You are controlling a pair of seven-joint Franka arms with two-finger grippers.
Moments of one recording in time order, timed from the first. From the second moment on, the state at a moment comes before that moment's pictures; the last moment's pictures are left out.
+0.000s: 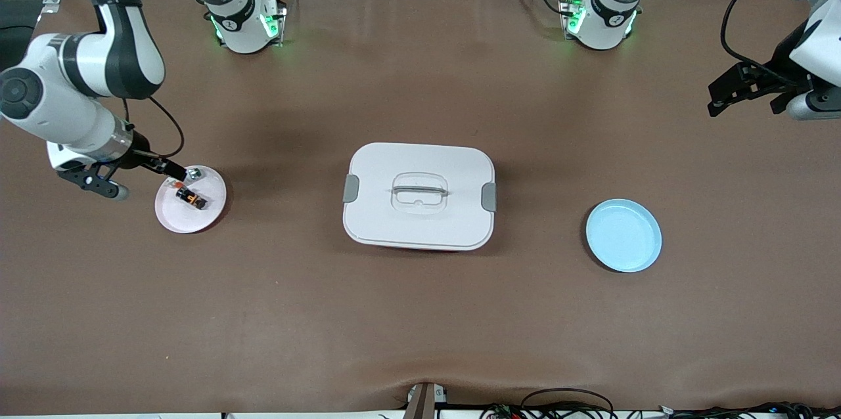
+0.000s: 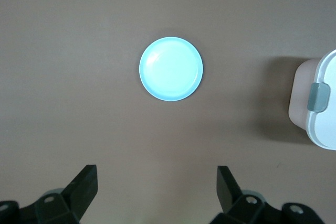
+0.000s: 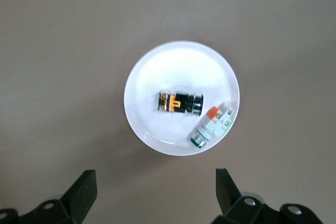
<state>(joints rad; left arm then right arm) 0.01 -0.03 -0.11 -1.55 0.02 1.55 -0.11 -0.06 0.05 0.00 -2.20 -0.04 2.17 0.37</state>
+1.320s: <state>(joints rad) 0.01 -0.02 -0.11 -1.55 0.02 1.57 -0.11 -0.10 0.34 0.00 -2.19 -0.18 2.45 0.39</state>
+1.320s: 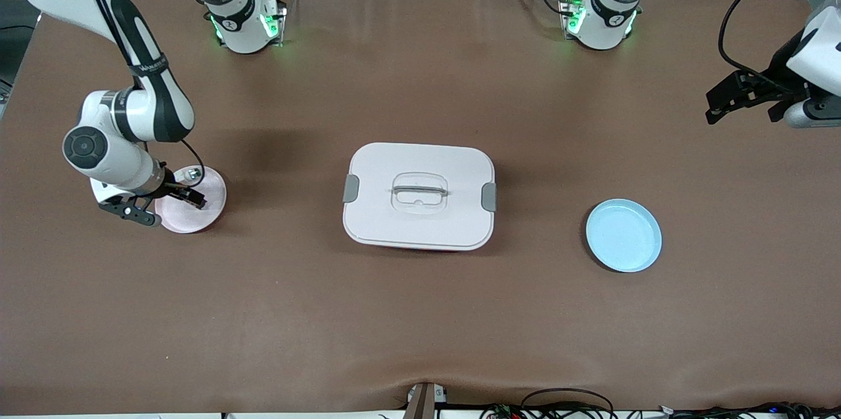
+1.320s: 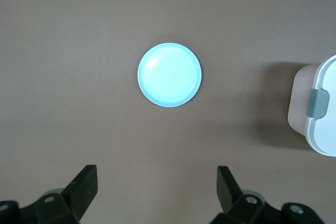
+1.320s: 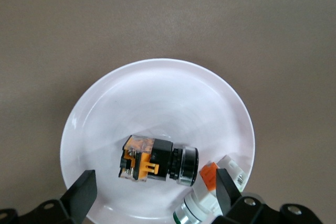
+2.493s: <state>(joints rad) 0.01 -0.02 -0.11 -1.55 0.02 1.57 -0.11 -0.10 0.43 -0.01 -2.17 -0.18 2.50 0.39</state>
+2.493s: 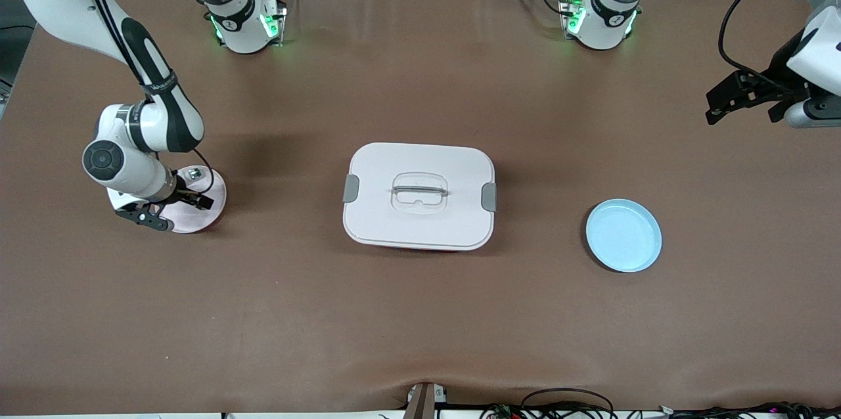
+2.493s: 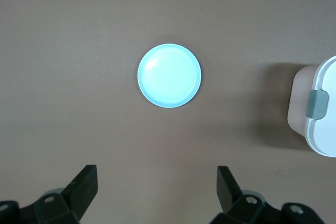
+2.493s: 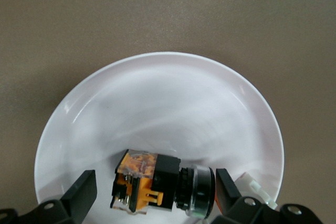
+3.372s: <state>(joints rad) 0.01 -0.02 -0.11 -1.55 0.02 1.57 -0.11 -0.10 0.43 -0.01 -2.17 -0.18 2.51 0.39</state>
